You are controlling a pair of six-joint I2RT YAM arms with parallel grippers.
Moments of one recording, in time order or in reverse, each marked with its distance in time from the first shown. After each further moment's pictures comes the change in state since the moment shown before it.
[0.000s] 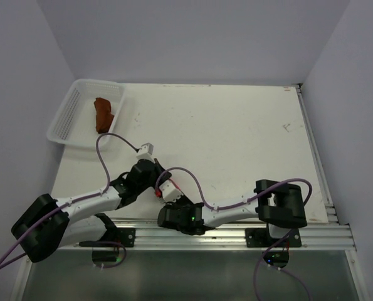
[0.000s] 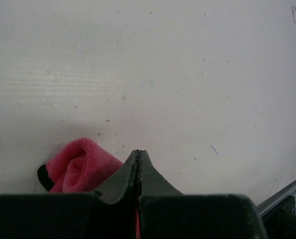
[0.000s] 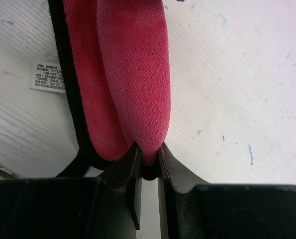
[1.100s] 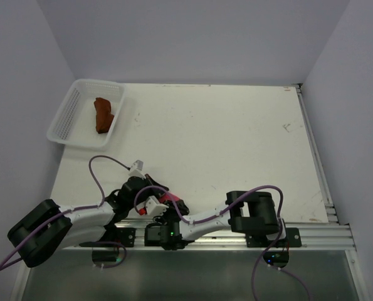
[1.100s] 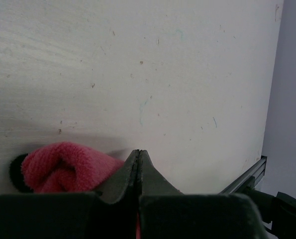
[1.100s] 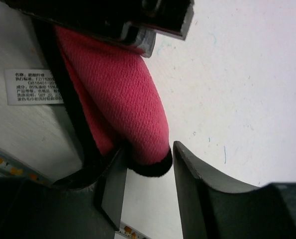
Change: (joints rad) left arm 0.003 -0.052 -0.296 0.277 0.106 -0.230; right arm 0.123 0.269 0.254 -0.249 0.227 -0.040
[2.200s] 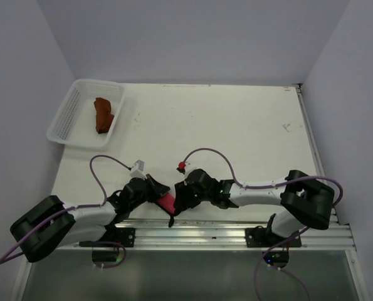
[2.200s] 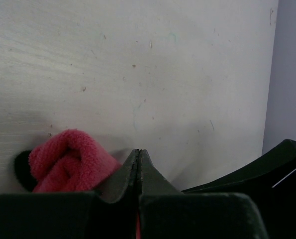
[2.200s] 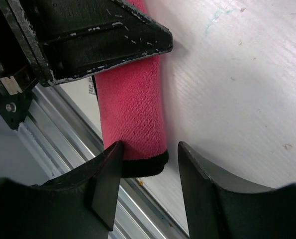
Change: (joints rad) left arm -0.042 0.047 -0.002 0.073 -0.062 -0.014; right arm -0.492 -0.487 -0.514 0.600 -1.120 0.195
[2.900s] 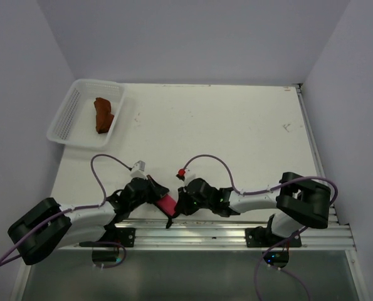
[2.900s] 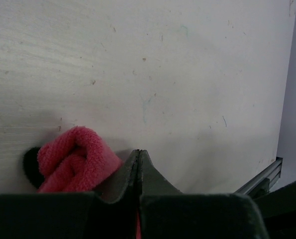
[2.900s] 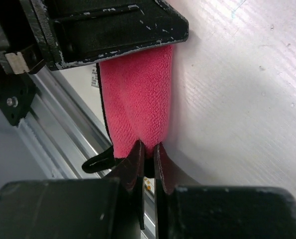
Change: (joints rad) left arm -0.006 -0.026 0.005 -0.064 -0.016 0.018; right arm 0.063 0.026 -0.086 0.168 0.027 0.034
